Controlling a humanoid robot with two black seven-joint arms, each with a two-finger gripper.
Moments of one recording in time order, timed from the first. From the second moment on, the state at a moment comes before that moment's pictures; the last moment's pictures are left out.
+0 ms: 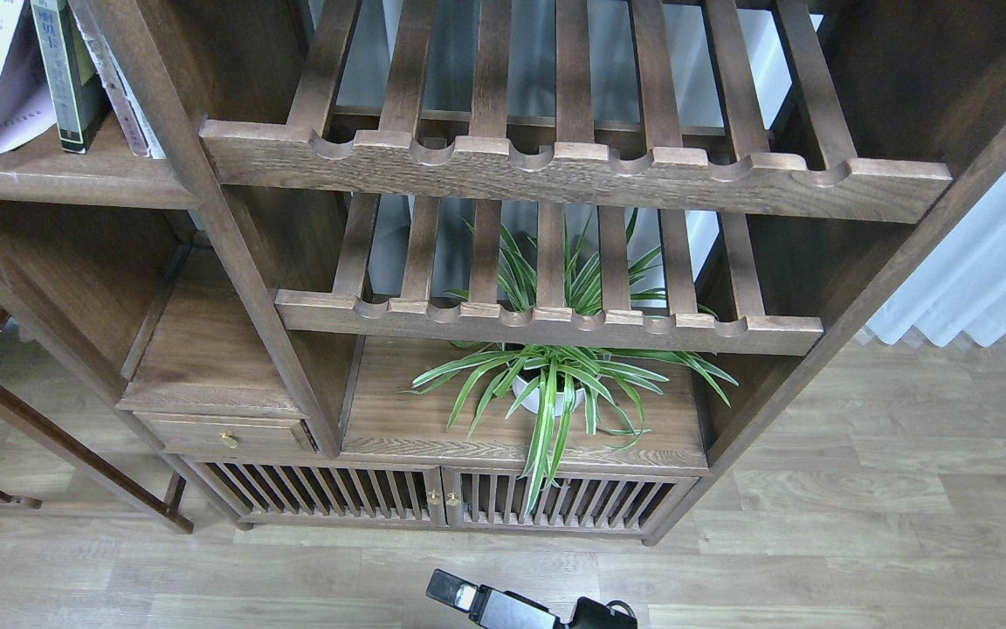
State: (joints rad) left arm -0.88 0.73 -1.38 -1.01 0.62 -0.49 0.22; right arm -0.21 -0.14 0.75 1.39 -0.06 0.58 -0.25
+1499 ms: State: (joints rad) left arm 0.31 0.32 -1.80 -1.59 0.24 -0.49 0.22; right arm -0.20 0.02 0.86 1.36 -0.06 0.58 -0.24
